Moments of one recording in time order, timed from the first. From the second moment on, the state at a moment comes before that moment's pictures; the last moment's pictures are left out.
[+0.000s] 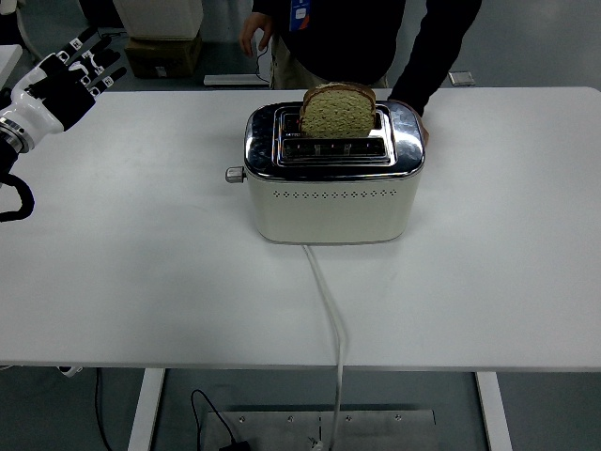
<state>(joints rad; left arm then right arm) -0.93 0.53 -0.62 -0.62 -0.22 -0.44 -0.04 -0.02 0.00 0.29 0.09 -0.32 0.06 0.25</state>
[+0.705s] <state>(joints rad) -0.92 0.52 -0.62 -0.62 -0.22 -0.44 -0.04 -0.02 0.00 0.29 0.09 -0.32 0.06 0.25</state>
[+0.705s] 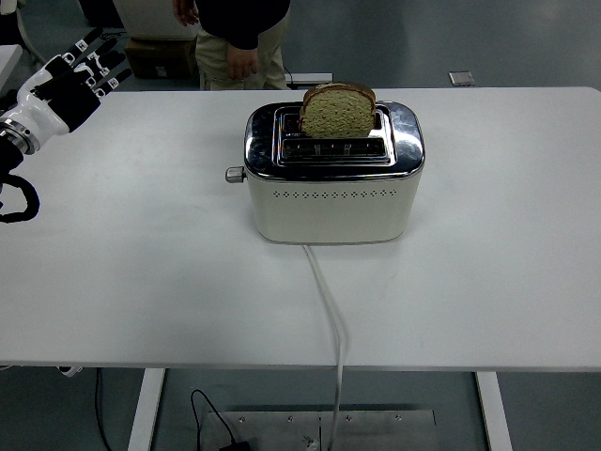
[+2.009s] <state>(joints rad) -0.93 0.51 -0.62 -0.63 -0.22 -0.43 -0.04 -0.02 0.00 0.29 0.09 -0.32 0.06 0.25</state>
